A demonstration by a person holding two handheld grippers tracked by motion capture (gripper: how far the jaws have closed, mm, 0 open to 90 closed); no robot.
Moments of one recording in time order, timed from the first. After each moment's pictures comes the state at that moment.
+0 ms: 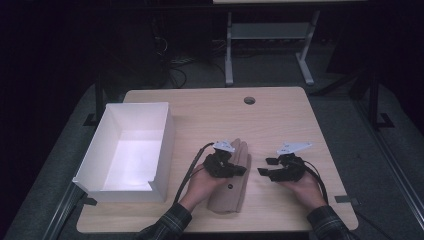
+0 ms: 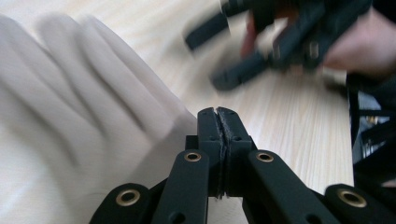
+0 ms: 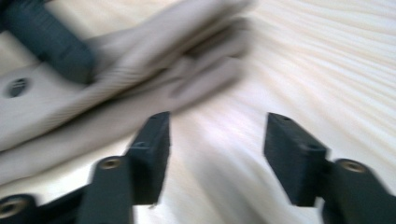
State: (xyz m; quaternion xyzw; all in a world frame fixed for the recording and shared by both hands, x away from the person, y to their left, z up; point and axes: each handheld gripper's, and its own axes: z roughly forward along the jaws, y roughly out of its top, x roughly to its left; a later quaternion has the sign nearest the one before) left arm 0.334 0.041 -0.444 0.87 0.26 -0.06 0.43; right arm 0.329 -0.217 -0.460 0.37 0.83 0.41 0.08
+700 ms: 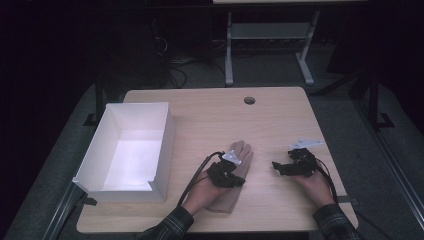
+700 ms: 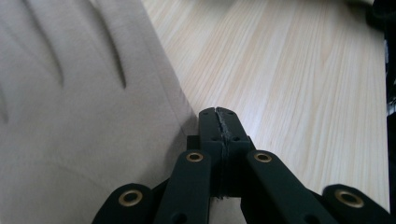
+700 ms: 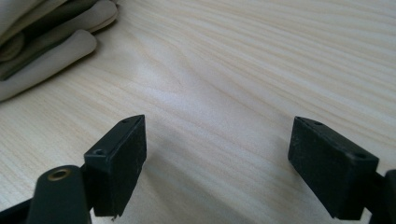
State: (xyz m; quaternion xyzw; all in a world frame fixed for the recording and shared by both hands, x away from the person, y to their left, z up) left arm 0.323 0.041 -0.457 0.90 0.24 -0.05 0.35; right arm 0.346 -0.250 -0.477 0.46 0.80 0.35 0.16
